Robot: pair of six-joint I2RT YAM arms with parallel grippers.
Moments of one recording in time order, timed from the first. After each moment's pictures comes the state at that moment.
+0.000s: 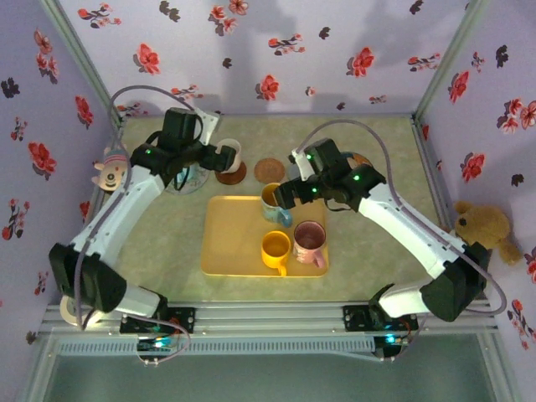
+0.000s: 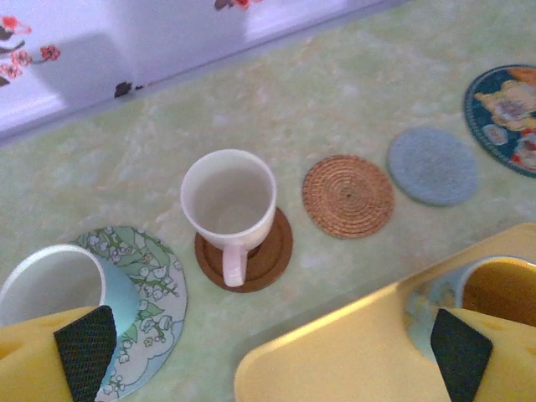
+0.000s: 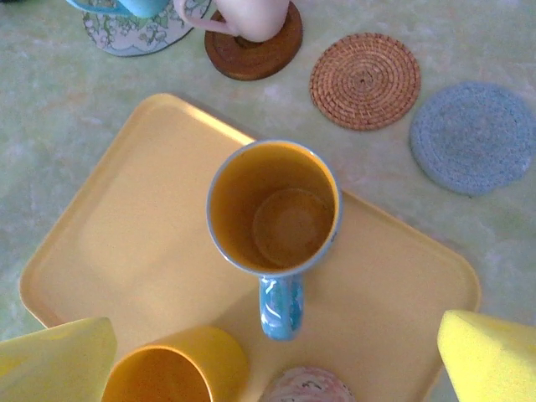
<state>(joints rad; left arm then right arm) -0.43 1.42 1.44 -0.70 0.02 0.04 0.68 1.36 1.30 -0.82 -0.11 0.17</state>
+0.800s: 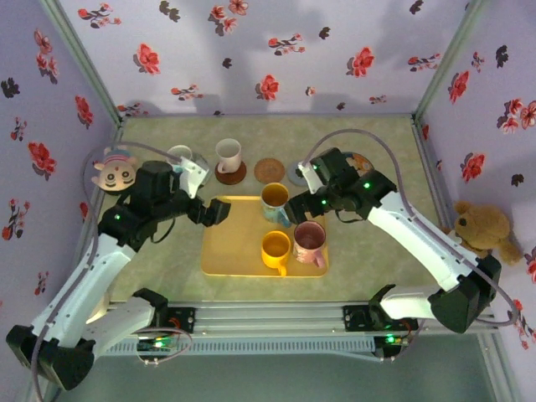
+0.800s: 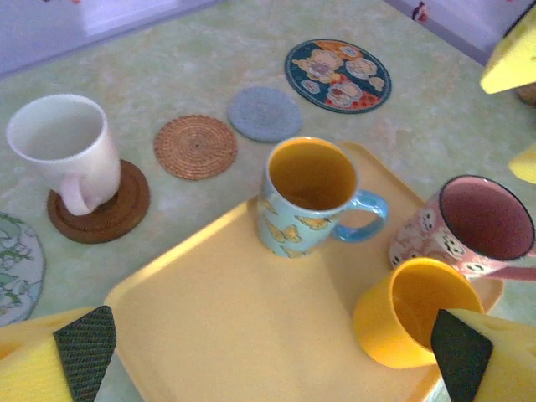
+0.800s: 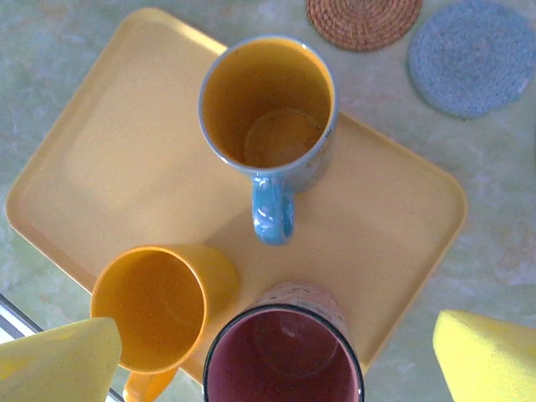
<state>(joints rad) -0.48 0.92 0.99 -0.66 0.32 0.06 0.70 1.28 1.27 -0.99 -0.10 0.15</state>
